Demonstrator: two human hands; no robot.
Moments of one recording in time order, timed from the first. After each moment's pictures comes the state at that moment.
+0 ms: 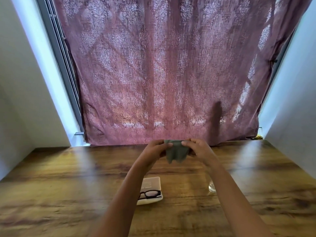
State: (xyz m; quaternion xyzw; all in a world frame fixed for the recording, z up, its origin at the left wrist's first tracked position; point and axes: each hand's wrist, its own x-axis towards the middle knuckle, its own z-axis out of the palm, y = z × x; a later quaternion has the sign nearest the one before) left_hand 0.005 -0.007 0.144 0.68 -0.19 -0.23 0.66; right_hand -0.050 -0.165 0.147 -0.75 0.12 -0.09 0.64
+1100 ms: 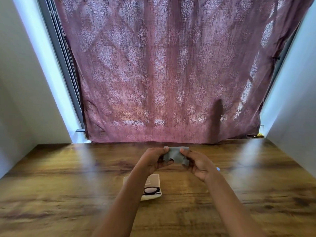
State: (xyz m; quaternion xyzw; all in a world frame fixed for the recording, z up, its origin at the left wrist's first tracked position) left_hand -0.003 -0.014 0.126 0.56 0.00 -0.32 0.76; right_hand -0.064 -0.162 0.116 -0.51 0.21 0.00 0.83
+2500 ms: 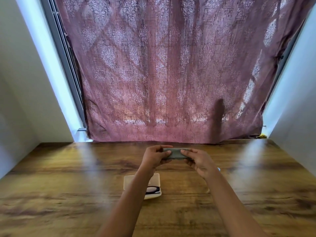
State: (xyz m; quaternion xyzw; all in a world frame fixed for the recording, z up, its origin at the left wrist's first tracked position) left_hand -0.001 -0.020 0.112 0.63 -0.07 -0.22 0.75; right_hand -0.055 -0.167 0.112 -0.58 0.21 -0.05 0.79
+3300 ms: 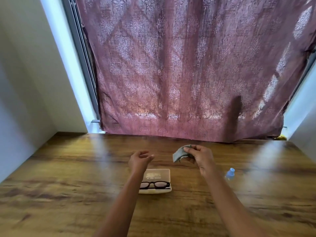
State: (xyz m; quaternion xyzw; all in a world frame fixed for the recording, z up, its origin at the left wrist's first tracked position) left_hand 0.027 0.046 0.045 0.75 0.12 -0.04 0.65; right_hand -0.033 -0.140 0.098 -0.62 0.22 -0.10 0.74
